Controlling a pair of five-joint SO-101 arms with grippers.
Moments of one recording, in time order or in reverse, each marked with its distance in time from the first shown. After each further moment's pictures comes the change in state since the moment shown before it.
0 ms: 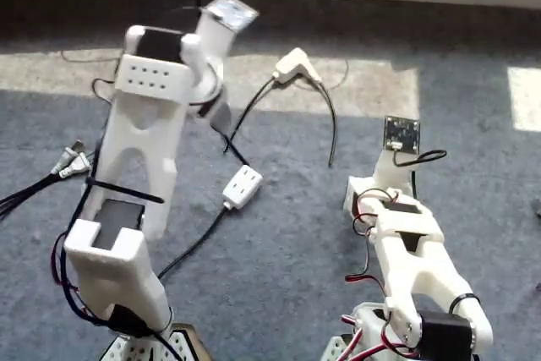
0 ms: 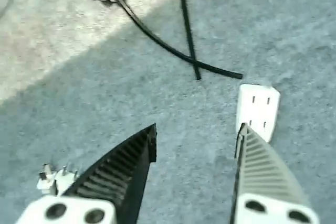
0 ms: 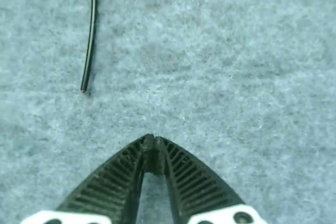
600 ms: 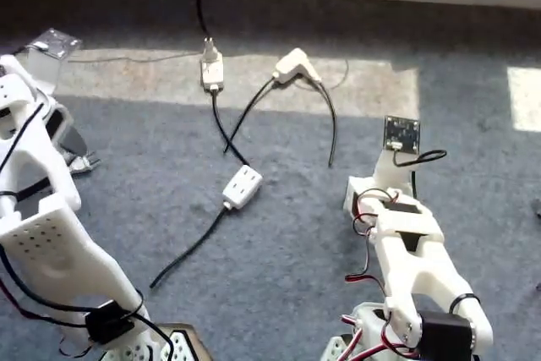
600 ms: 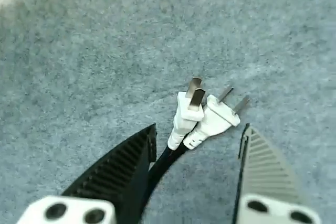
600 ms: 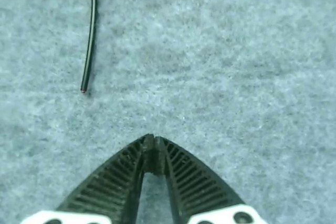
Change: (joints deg) left arm -38.2 17.8 -2.6 -10.8 -27.4; right arm 0.0 0.0 0.0 0.0 0.0
